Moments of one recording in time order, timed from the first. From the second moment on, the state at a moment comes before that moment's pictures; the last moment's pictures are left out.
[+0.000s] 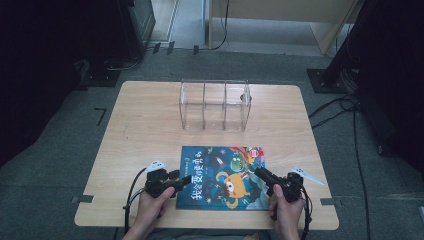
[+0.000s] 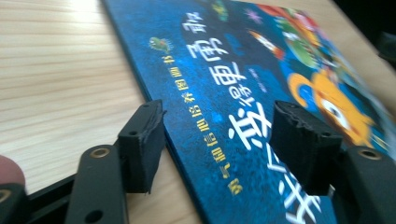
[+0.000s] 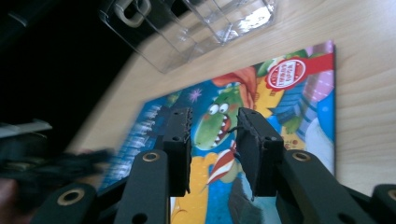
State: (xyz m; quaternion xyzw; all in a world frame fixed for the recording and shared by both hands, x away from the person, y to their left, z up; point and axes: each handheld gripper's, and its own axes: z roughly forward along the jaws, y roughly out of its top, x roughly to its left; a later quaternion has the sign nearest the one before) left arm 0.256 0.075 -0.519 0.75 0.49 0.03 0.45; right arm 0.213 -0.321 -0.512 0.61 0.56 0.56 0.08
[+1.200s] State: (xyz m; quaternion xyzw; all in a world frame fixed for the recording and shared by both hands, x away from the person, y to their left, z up) left arm 0.263 0.064 -0.520 0.74 0.50 -0.01 0.46; right arm 0.221 -0.352 -0.533 0.67 0.53 0.51 0.07
